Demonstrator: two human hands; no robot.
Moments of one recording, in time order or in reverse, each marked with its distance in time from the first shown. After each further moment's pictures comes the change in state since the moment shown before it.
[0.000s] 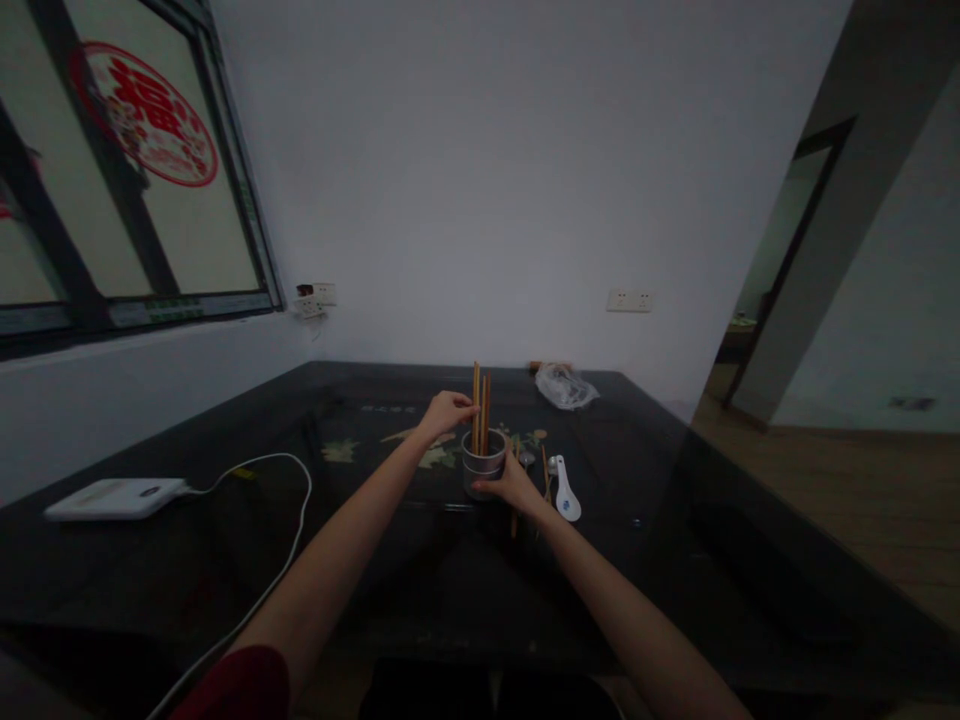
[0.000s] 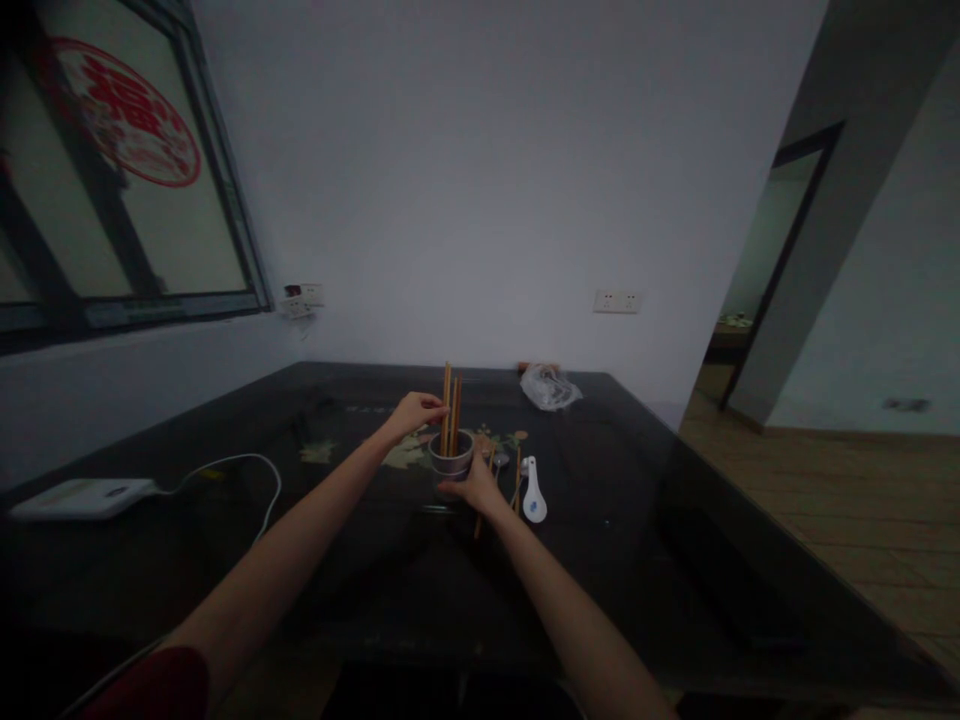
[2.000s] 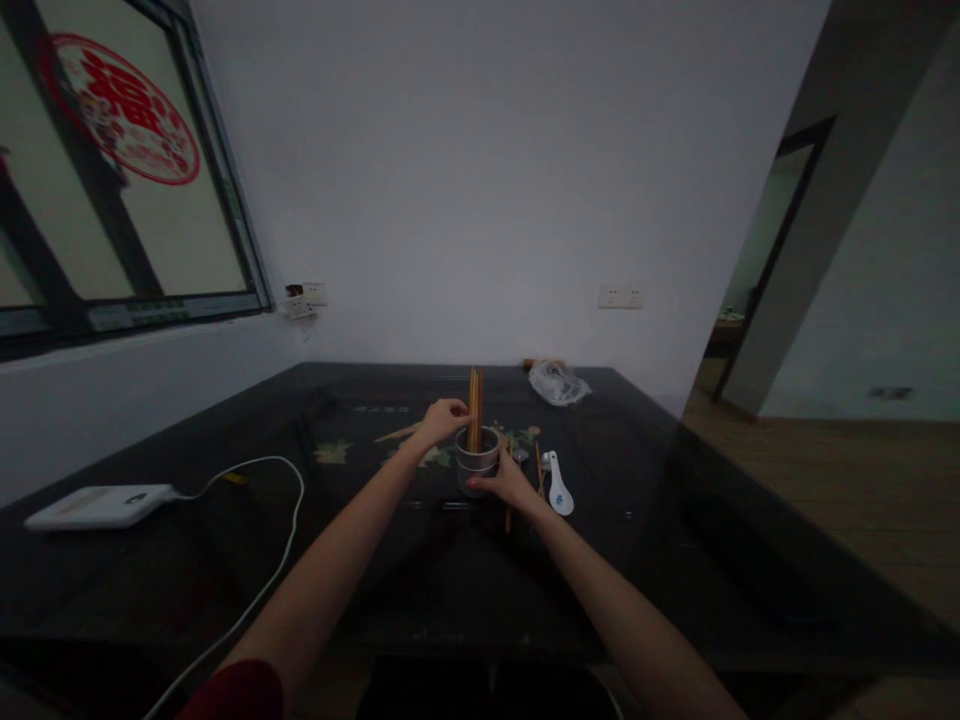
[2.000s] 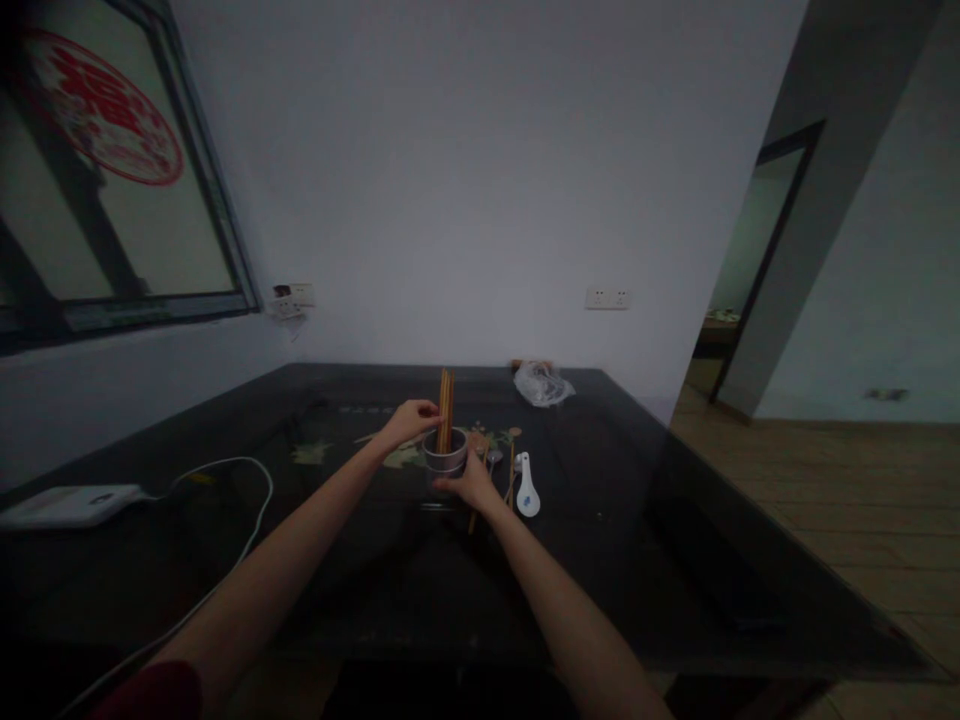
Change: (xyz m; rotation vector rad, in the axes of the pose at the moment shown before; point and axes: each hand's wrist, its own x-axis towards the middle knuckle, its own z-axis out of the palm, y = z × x) left_hand -0.009 -0.005 0.006 0.192 0.020 0.068; right_hand 0.001 0.011 -0.002 -0.051 0.016 0.071
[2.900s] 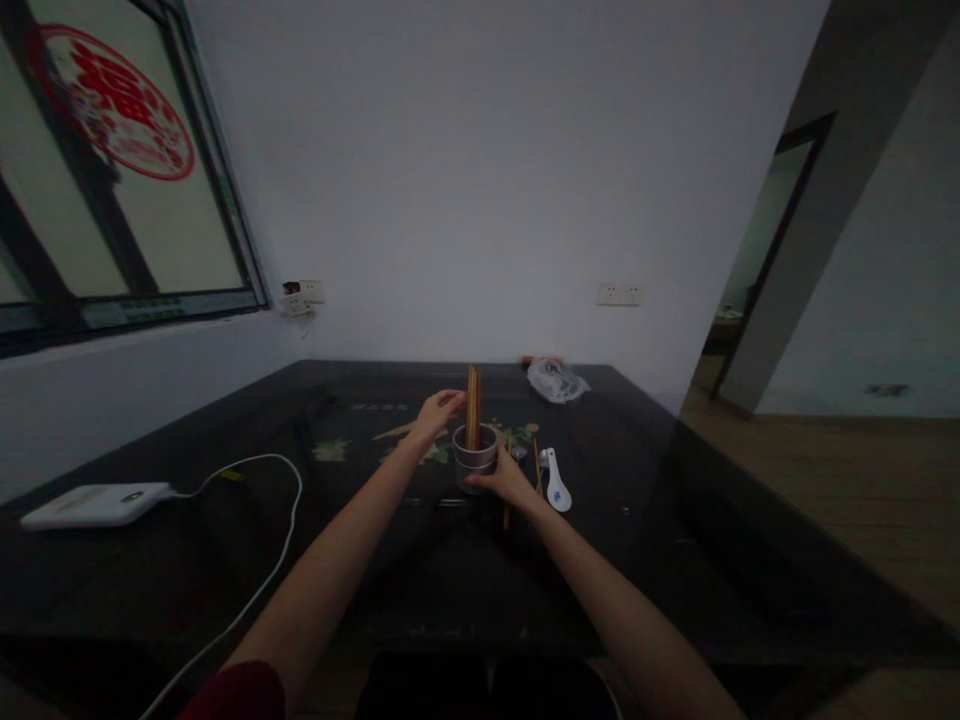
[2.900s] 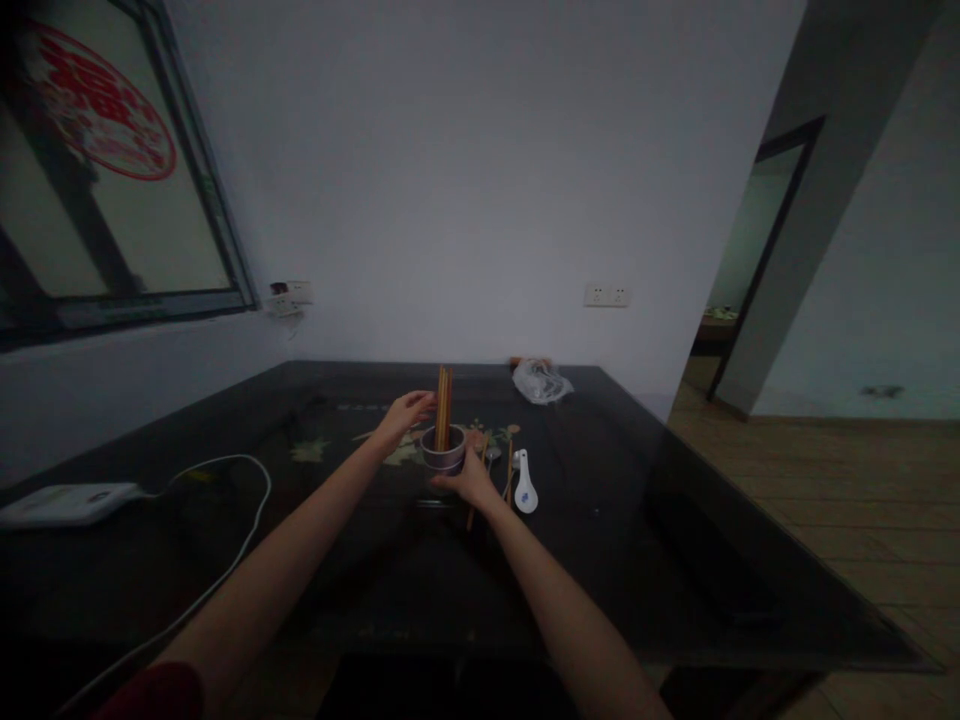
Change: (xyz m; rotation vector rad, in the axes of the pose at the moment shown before) left_hand -0.011 0.007 0.002 -0.598 0.091 -0.165; right_hand -0.003 -0.008 -0.001 0.026 -0.011 0.007
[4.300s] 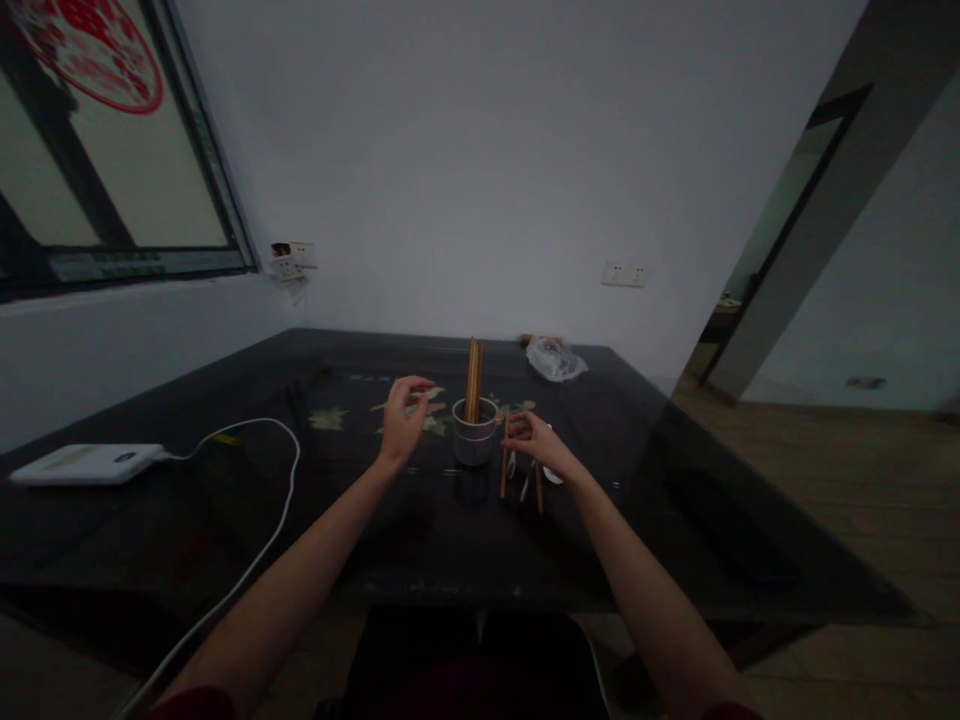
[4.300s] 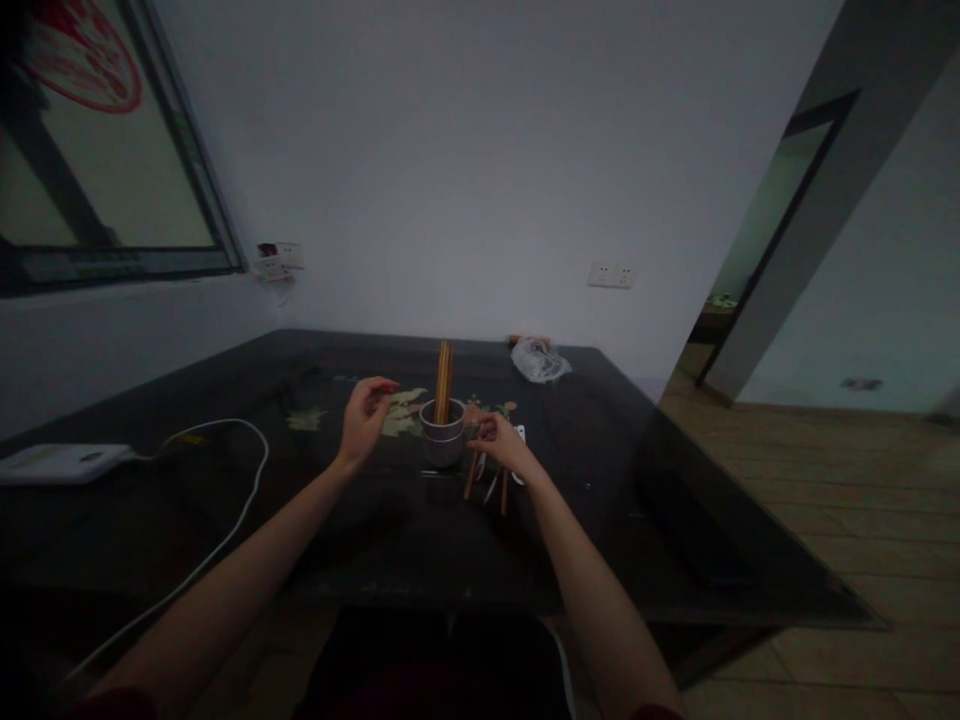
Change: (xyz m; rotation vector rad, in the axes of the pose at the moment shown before) left_hand -0.081 0.010 -0.023 0.248 0.333 0.442; right_hand -0.008 -0.010 -0.069 -0.143 -0.012 0.073
